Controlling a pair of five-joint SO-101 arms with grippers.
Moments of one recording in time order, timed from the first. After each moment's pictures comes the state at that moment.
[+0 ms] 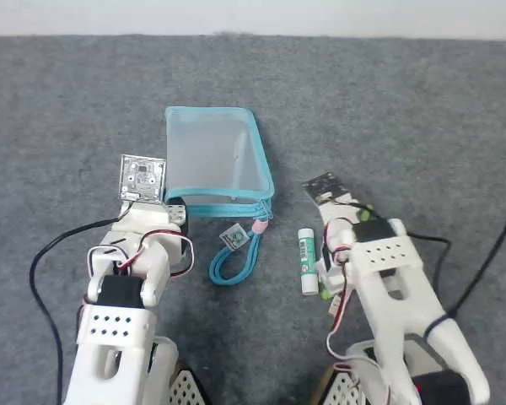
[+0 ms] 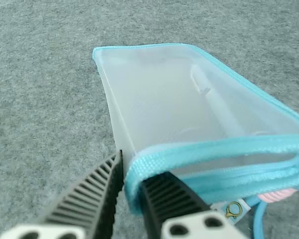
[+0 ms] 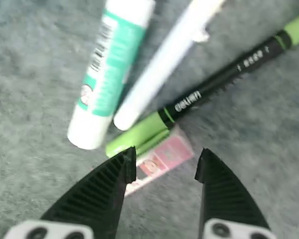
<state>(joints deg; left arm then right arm) -2.4 -63.3 76.2 38.7 2.6 -15.5 -27.5 55.9 67.0 13.4</state>
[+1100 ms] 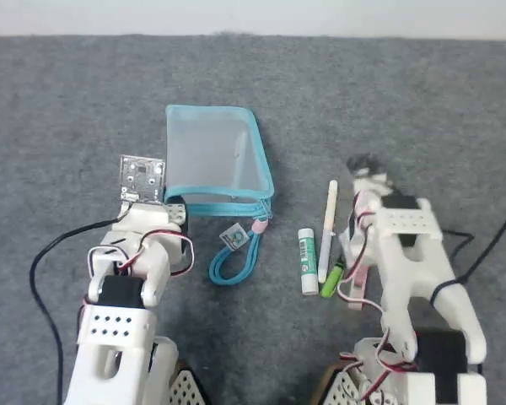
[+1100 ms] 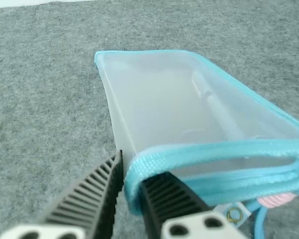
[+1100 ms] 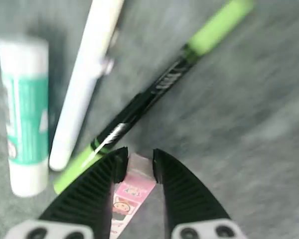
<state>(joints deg) -2.4 -63.3 76.8 37.2 2.6 -1.8 -13.2 44.2 62.3 13.7</state>
